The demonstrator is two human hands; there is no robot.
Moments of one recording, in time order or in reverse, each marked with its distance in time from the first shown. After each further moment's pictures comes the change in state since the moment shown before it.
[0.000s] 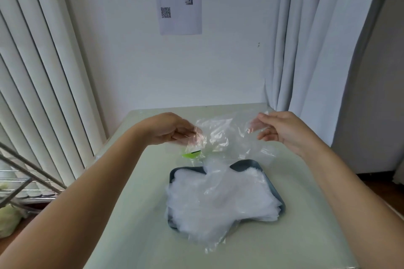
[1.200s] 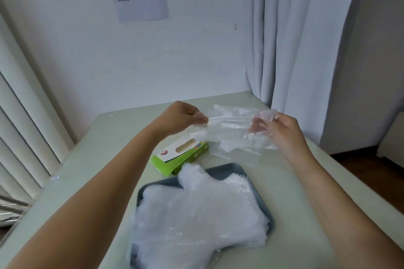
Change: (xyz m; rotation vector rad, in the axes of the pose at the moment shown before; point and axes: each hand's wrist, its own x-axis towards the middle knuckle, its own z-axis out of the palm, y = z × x) left_hand 0.112 0.023 0.060 0.399 0.132 0.278; right_hand 0.034 0.060 -0.038 0.057 0.325 -0.203
